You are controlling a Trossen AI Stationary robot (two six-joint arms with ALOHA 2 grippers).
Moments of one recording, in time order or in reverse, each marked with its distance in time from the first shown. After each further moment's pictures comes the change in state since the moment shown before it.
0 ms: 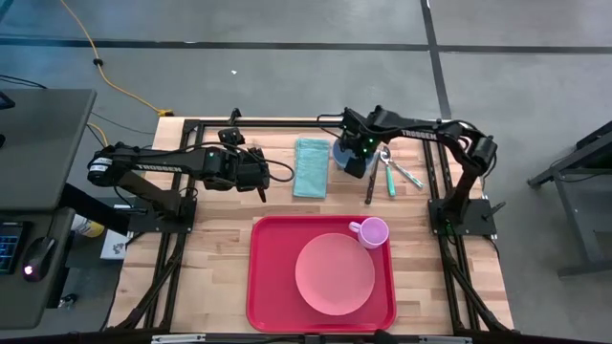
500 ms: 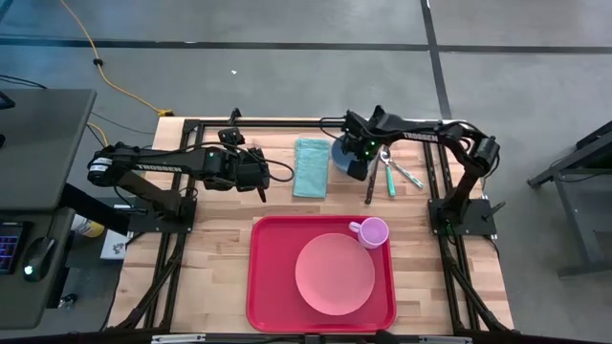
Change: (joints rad) left arm 0.000 0.000 0.000 0.000 0.001 0.000; right arm -0.006 -0.019 -0.047 0.044 0.001 -0.038
